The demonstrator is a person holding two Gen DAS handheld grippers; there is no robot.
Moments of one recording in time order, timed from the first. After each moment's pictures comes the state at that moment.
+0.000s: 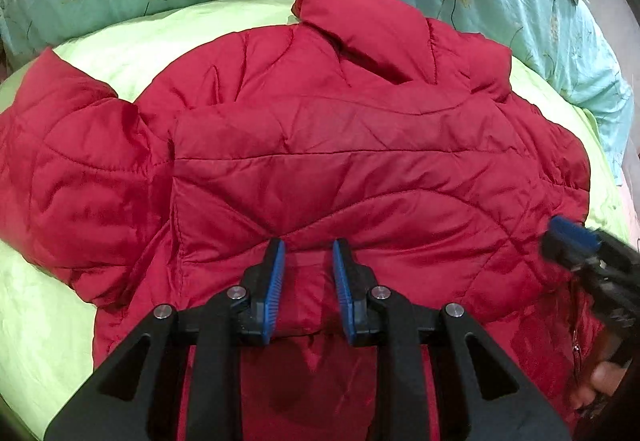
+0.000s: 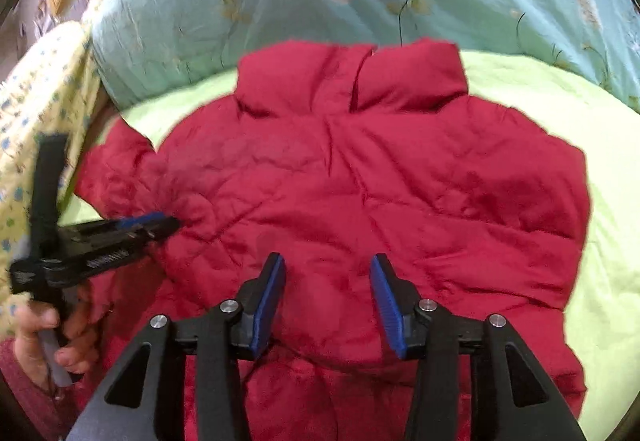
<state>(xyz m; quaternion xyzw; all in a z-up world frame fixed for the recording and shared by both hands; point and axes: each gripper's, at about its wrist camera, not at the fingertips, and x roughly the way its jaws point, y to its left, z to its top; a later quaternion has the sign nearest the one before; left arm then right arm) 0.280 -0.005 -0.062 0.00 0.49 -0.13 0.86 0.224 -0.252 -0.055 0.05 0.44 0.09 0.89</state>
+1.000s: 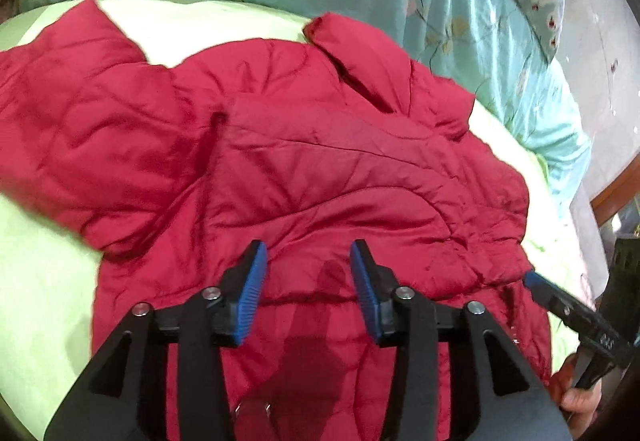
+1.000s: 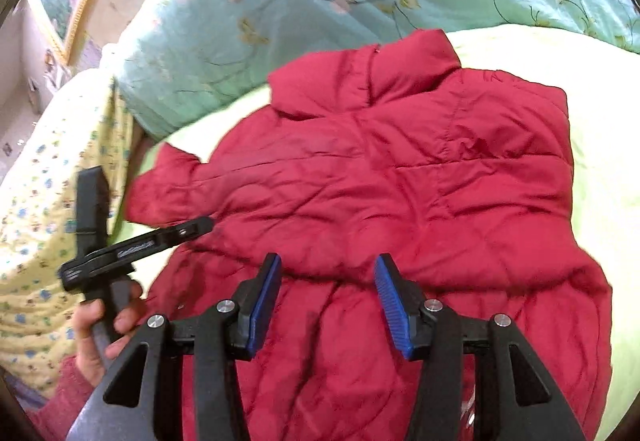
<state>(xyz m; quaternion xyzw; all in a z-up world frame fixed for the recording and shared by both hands) 0.238 0.040 -0.049 -0.12 0.47 -0.18 0.86 0.158 -0.262 -0.022 0.16 0.42 0.14 0.88</state>
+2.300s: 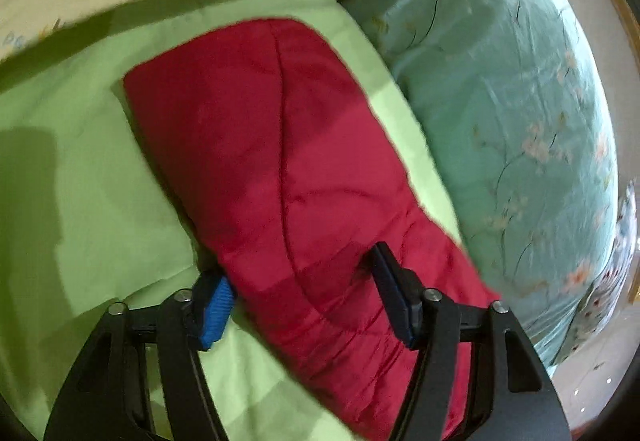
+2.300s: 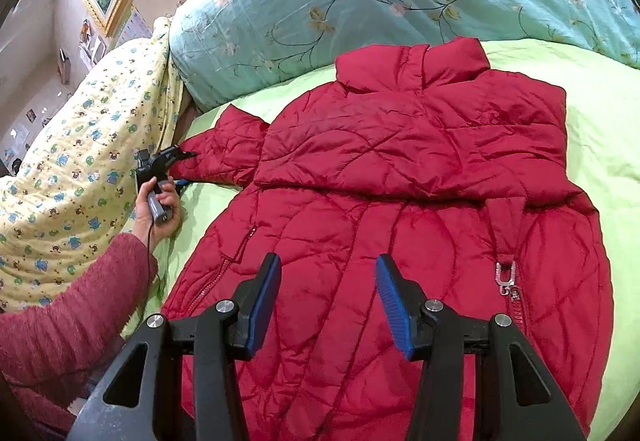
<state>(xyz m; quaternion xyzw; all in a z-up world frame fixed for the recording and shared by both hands) 0.316 0.364 -0.099 -0.45 0.34 0.05 0.82 0.069 -0.219 0.004 0.12 0.42 0.17 0.88</state>
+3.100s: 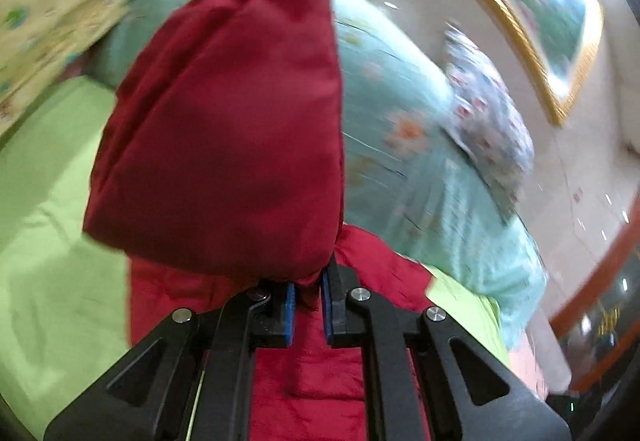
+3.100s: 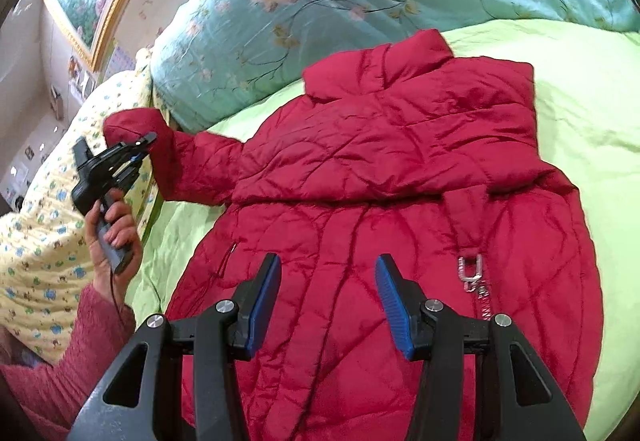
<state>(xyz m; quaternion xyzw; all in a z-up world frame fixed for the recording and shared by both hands) 0.223 0.160 0.054 -0.25 0.25 -0.18 0.92 0.070 -0.265 -0.009 0.19 0.40 0.15 0.88</state>
